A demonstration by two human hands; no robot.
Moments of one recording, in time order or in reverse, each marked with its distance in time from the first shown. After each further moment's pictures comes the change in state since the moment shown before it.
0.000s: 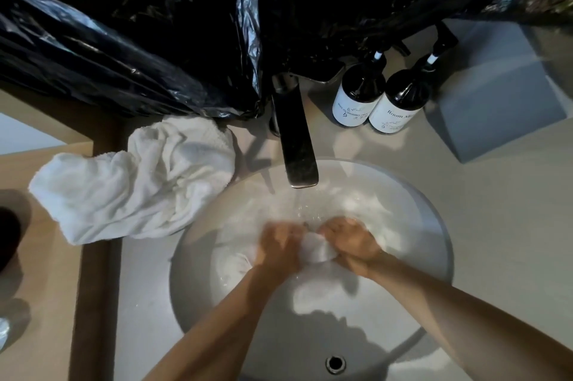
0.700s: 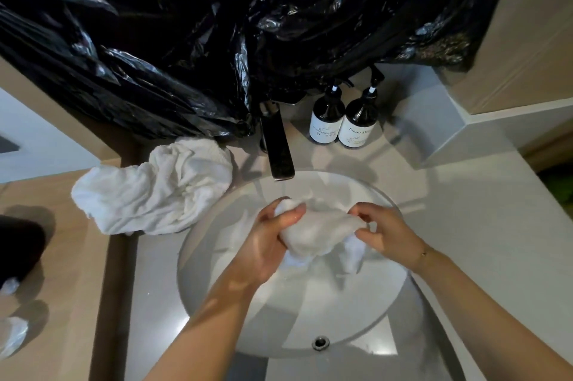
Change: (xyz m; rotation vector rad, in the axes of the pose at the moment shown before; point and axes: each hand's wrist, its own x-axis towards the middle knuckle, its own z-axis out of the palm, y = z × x) left_hand -0.096 0.150 -0.120 -1.456 0.189 0.156; right_hand -0.088 -0.020 -0.127 0.662 0.374 0.102
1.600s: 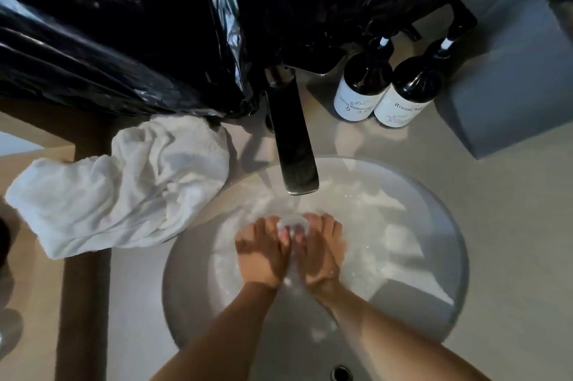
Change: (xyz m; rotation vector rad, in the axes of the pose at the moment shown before) left_hand 0.061 -0.132 -0.110 1.675 0.584 0.032; right_hand 0.059 0.047 0.196 -0.361 0.258 0.433
